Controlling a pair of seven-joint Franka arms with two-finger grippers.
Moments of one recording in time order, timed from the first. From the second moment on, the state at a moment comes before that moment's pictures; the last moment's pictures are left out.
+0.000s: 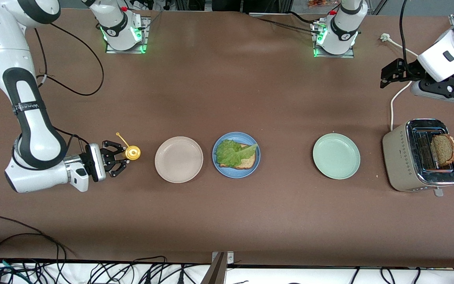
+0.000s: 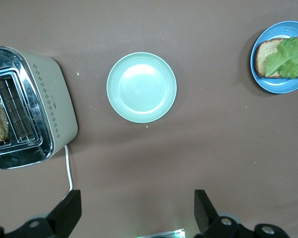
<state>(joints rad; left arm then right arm) 0.05 -0.02 -0.14 -1.62 -0.03 1.49 0.11 -0.31 0.92 0.41 -1.29 0.43 1.66 -1.79</state>
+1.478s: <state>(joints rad) 0.05 -0.02 -0.14 -1.62 -0.02 1.49 0.11 -0.38 1.19 0.52 -1.19 0.48 1.76 -2.16</state>
